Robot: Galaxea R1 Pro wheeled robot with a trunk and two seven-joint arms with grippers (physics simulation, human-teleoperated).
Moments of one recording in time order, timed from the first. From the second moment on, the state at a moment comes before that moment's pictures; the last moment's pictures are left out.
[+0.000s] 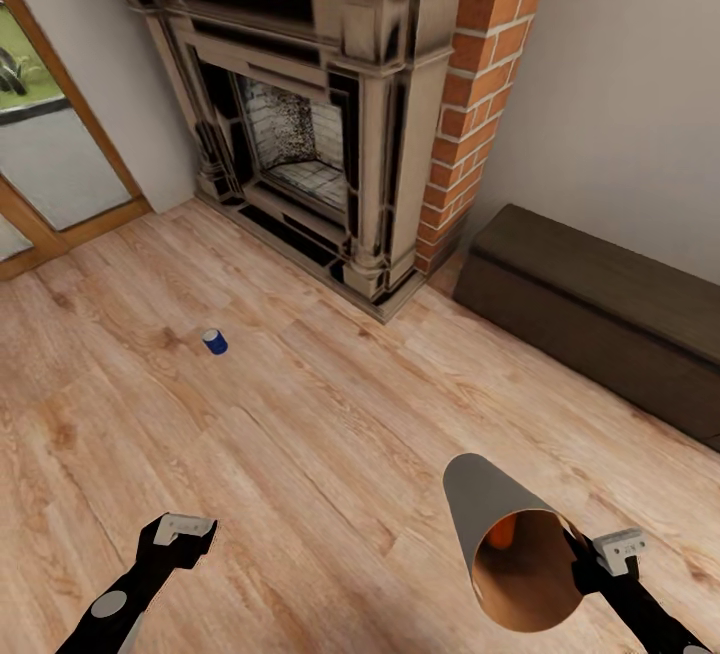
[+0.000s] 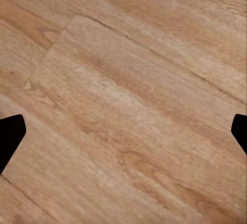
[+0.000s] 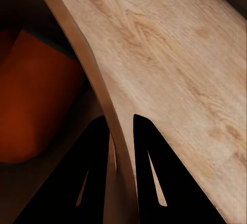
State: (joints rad) left arm -0.34 0.17 0.13 -0.66 -0.13 -0.18 -0.16; right arm -0.36 -0.15 -0.87 -0.61 0.60 -0.55 0.62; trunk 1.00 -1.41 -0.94
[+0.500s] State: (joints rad) left arm -0.34 0.17 0.13 -0.66 -0.13 -0.18 -0.18; right arm -0.36 -0.15 -0.87 -0.61 0.59 -0.54 0.62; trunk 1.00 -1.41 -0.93
